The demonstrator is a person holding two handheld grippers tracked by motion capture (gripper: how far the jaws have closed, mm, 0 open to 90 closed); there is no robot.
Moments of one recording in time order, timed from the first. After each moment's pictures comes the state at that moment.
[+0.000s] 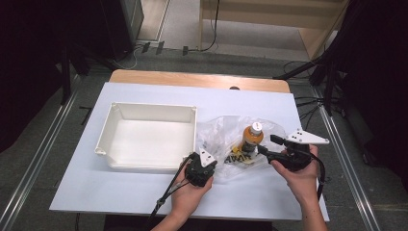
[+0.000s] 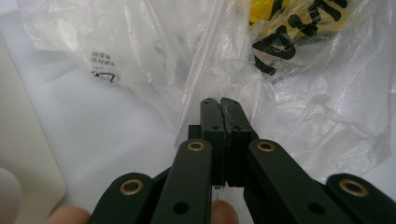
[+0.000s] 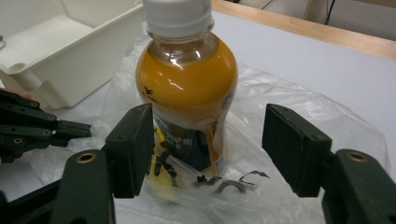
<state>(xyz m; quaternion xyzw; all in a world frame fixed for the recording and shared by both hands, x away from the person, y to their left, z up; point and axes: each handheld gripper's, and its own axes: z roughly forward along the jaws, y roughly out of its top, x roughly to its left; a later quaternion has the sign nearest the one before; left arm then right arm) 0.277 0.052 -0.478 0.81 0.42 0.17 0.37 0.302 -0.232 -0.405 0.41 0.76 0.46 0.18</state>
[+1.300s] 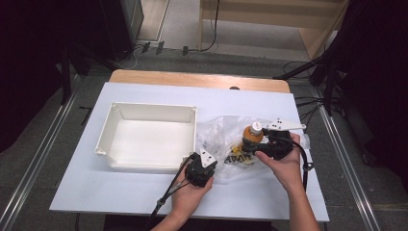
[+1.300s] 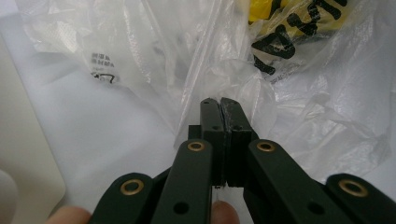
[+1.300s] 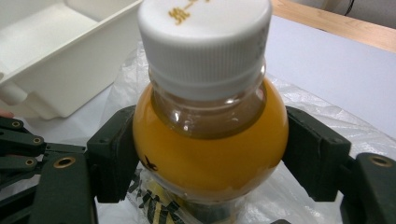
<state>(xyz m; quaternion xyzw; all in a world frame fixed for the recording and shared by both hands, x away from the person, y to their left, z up) 0.276 0.051 -0.478 0.81 0.42 0.17 0.37 0.339 -0.196 -0.409 0.40 0.79 0.44 0.16</state>
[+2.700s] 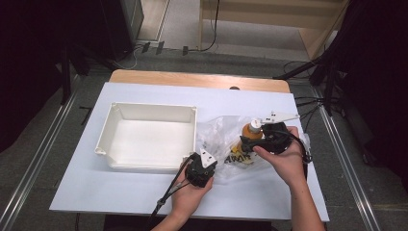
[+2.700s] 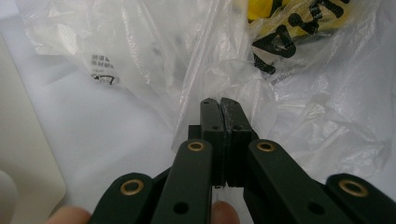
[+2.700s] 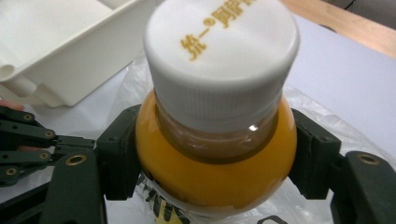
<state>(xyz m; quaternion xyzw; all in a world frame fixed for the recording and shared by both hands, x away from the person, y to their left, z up) 0.275 0.050 -0.478 0.81 0.42 0.17 0.37 0.342 -0.182 -0.378 0.38 0.82 0.39 0.15</state>
